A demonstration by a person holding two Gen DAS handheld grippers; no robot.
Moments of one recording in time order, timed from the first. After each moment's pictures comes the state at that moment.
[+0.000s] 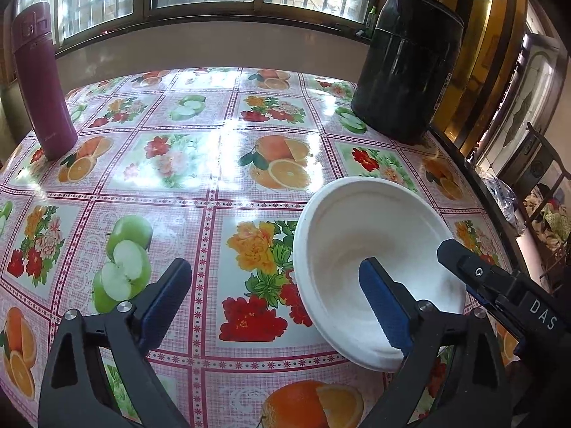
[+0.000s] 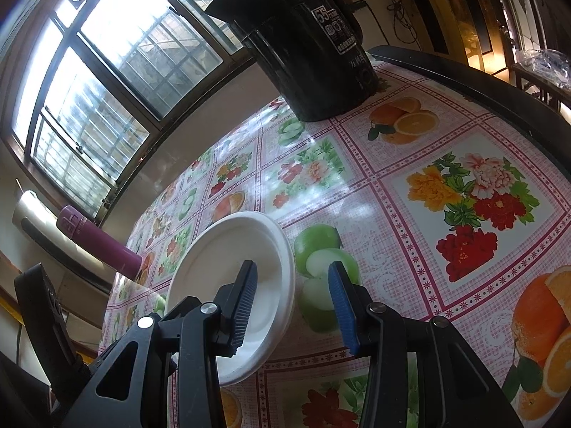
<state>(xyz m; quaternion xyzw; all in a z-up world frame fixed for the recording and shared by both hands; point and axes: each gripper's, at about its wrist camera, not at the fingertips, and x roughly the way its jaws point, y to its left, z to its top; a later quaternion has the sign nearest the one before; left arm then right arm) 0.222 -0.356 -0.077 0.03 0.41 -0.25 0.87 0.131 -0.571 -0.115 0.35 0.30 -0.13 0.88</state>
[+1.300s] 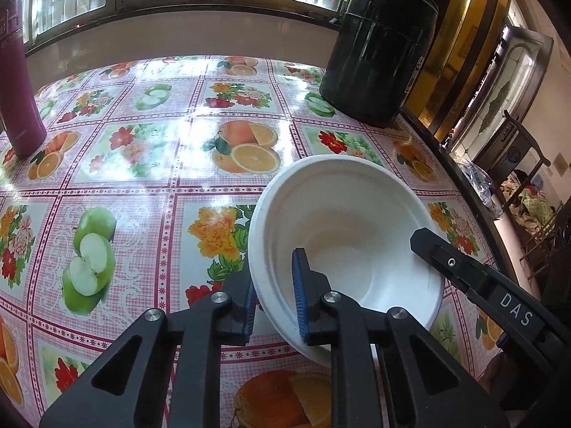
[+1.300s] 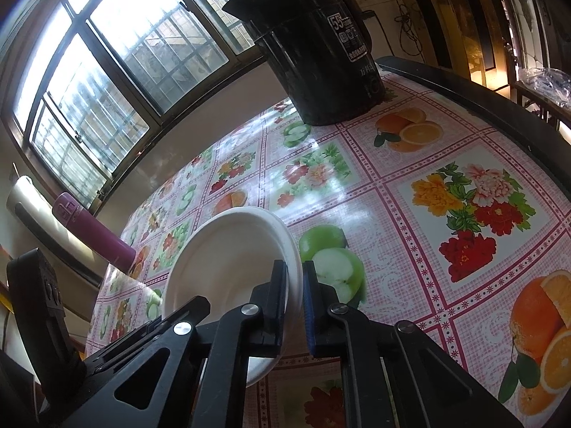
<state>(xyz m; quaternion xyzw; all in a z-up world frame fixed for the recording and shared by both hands) 0.218 -0.366 -0.082 0.03 0.43 -0.31 0.84 0.132 -0.560 -0.110 0.33 0.30 -0.14 0.89</state>
